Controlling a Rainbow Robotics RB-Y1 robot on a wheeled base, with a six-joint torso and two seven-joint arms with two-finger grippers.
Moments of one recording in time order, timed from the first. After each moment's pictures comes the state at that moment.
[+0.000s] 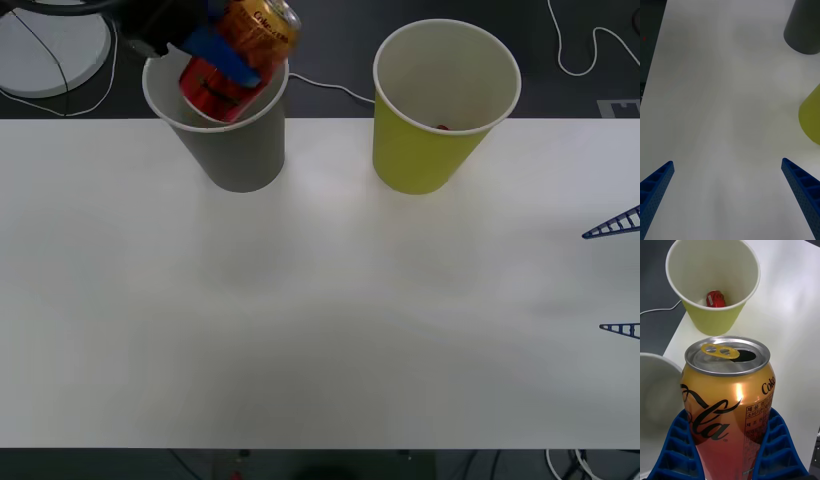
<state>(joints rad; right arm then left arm) 0.04 -1.00 -0.41 -1.73 1.38 -1.57 0.14 -1.25 1.03 -0.46 -1.73 -1.54 -1.49 1.30</state>
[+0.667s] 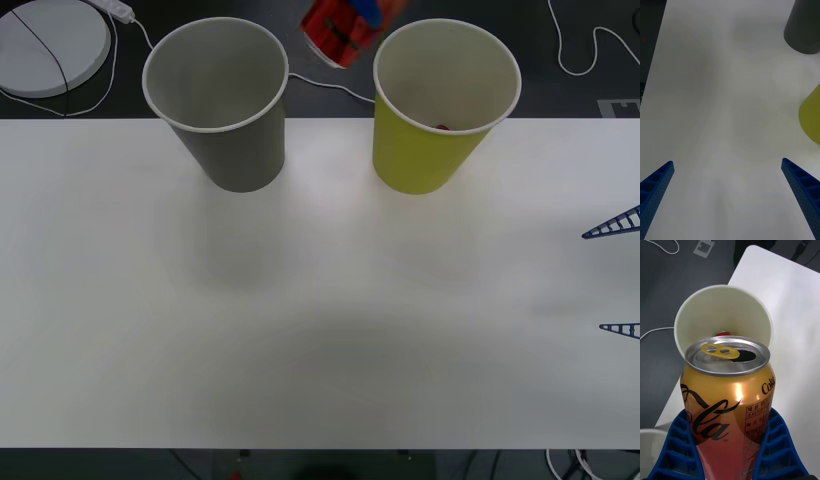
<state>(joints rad) 0.04 -1.00 -0.41 -1.73 1.38 -1.57 0.14 -1.59 0.71 -0.70 -1.31 -1.67 -1.39 1.31</state>
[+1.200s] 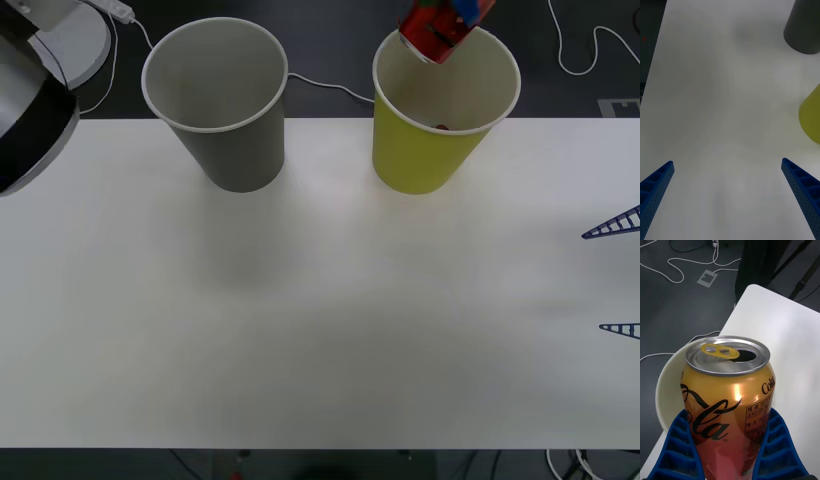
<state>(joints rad) 0.04 -1.00 -0.41 -1.73 1.38 -1.57 0.14 -1.68 0.44 -0.79 -0.98 -1.72 -1.13 1.28</state>
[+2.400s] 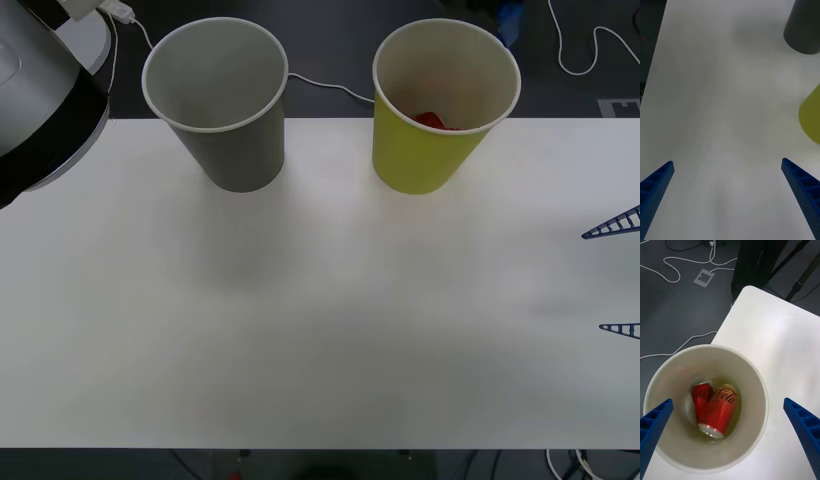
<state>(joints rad) 0.04 -1.00 -0.41 -1.73 1.38 -1.57 0.14 -1.75 0.36 -0.85 -0.86 -1.67 -1.08 1.26</state>
